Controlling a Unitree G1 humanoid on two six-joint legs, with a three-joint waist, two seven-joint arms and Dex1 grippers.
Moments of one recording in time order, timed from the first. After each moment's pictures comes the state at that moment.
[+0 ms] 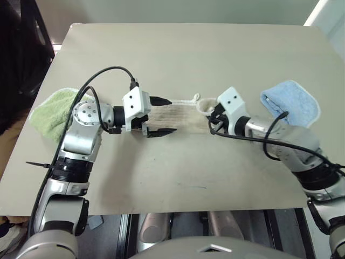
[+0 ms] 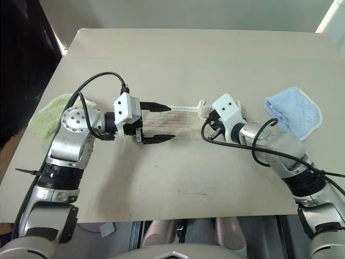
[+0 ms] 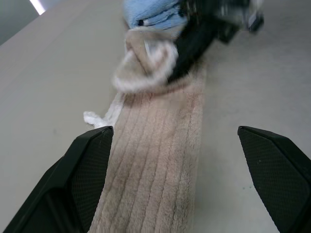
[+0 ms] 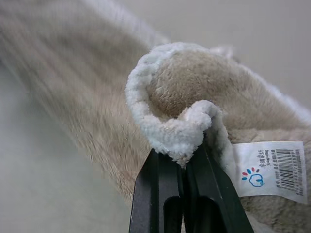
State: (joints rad) left arm -0.56 0.62 -0.10 0.08 -0.25 0.11 -1.21; right arm -0.61 -0.68 0.43 -0.24 0.64 0.88 0.17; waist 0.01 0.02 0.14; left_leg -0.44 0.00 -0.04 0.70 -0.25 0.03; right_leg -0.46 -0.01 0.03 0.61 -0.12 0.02
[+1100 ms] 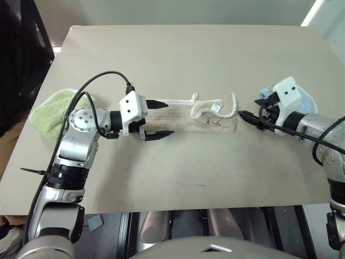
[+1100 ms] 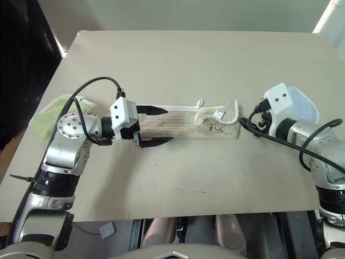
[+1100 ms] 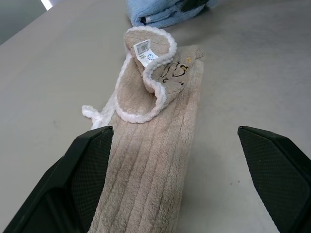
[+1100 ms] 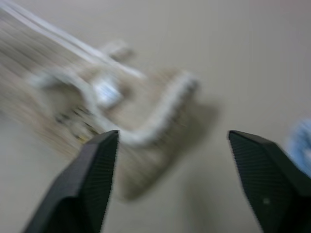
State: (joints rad) left arm -0.50 0.65 -0.08 0.03 -0.28 0.13 -1.17; right arm -0.39 -0.80 -0.02 -0.31 0.48 0.90 0.45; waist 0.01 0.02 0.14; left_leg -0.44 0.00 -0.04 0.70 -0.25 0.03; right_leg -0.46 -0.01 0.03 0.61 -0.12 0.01
